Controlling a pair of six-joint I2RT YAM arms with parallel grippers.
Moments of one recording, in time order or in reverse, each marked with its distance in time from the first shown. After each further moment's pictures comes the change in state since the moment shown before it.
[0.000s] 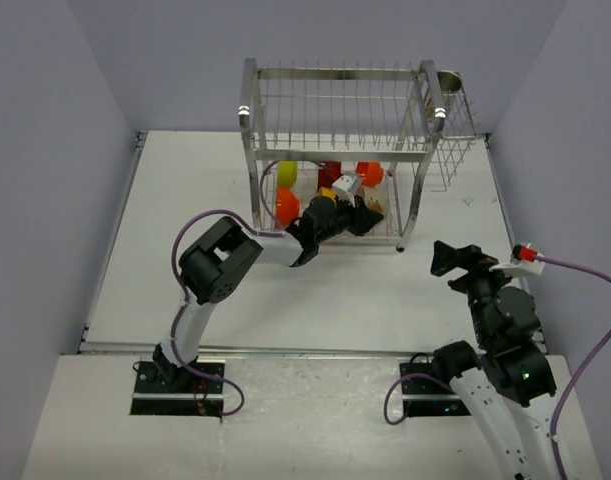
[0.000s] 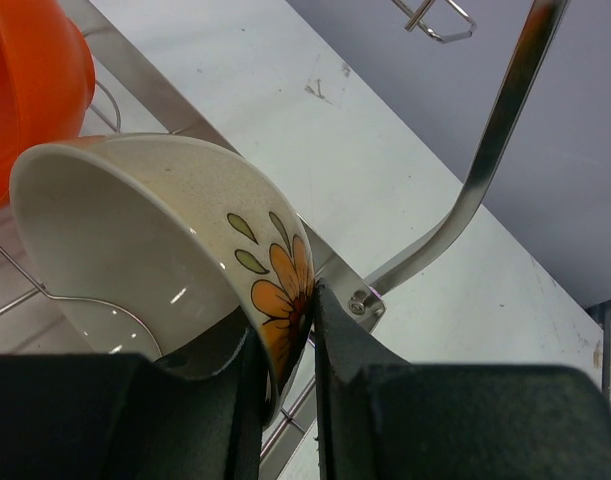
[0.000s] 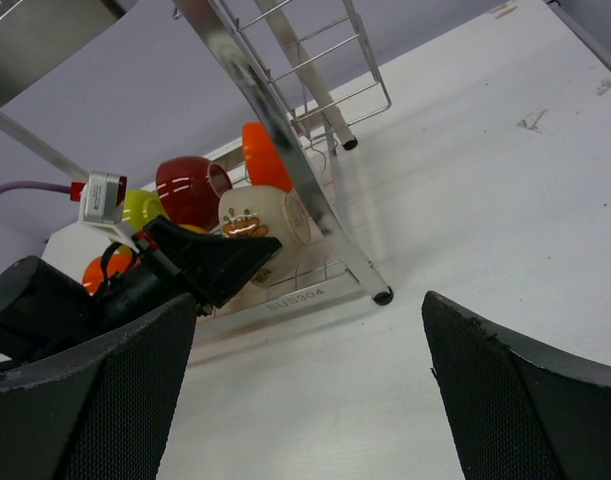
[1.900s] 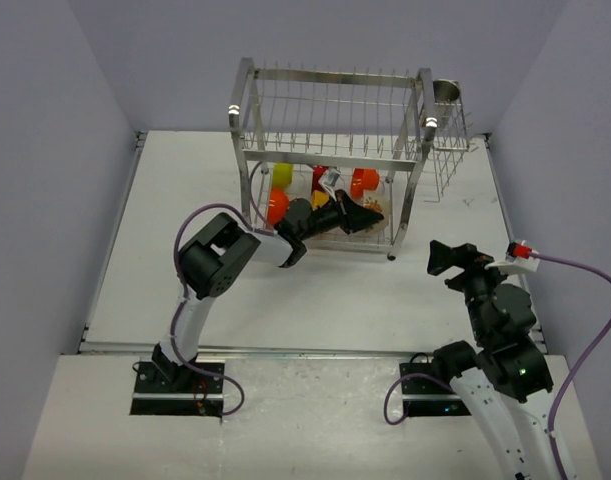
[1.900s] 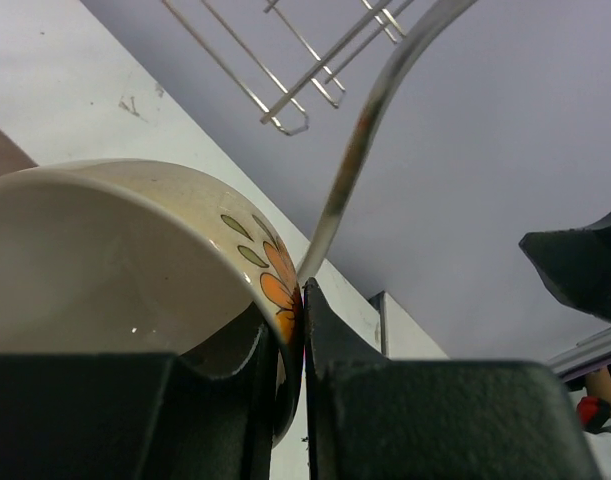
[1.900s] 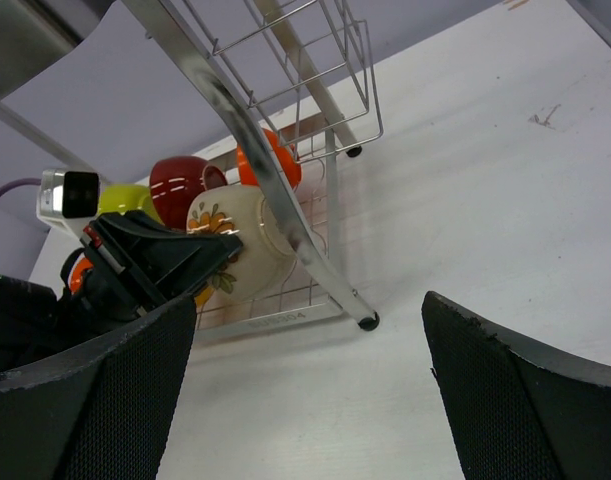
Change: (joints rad) left arm 0.073 0.028 -0.089 0.404 0.301 -0.440; right arm 0.000 0.014 -0.021 0.026 -0.023 -0.006
